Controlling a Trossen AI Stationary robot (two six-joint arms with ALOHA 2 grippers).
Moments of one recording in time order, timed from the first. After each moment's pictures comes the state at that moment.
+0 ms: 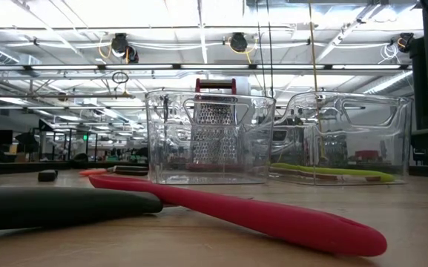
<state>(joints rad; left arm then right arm) -0.68 1.42 1.47 -0.54 -0.76 -0.12 0.29 1.75 1.25 0.70 0.03 -0.25</state>
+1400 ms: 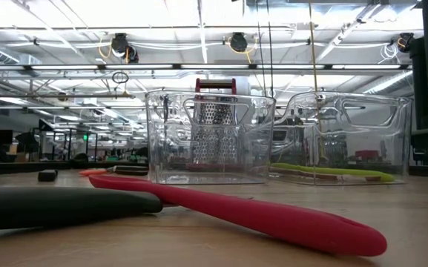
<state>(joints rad) -0.91 1.44 1.41 -1.41 0.03 -2.17 0.30 1.61 1.18 0.09 0.18 -0.27</state>
